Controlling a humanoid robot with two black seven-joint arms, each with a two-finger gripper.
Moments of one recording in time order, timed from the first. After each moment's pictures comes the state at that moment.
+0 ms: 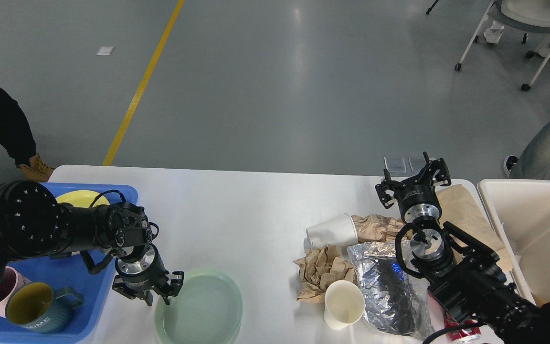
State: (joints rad) left arm -1.28 0.10 1.11 -0.80 0.04 -0.64 0.17; right arm 0.60 -0.08 0.80 0.55 0.23 0.12 0.45
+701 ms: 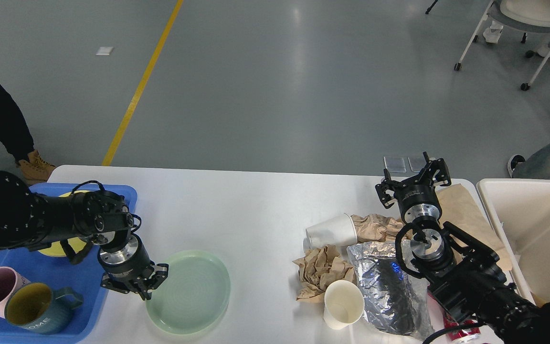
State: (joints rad) left arm -1.31 0.19 1.10 -0.80 0.01 -0.69 0.17; right arm 0.60 -0.08 0.80 0.55 0.23 0.12 0.45
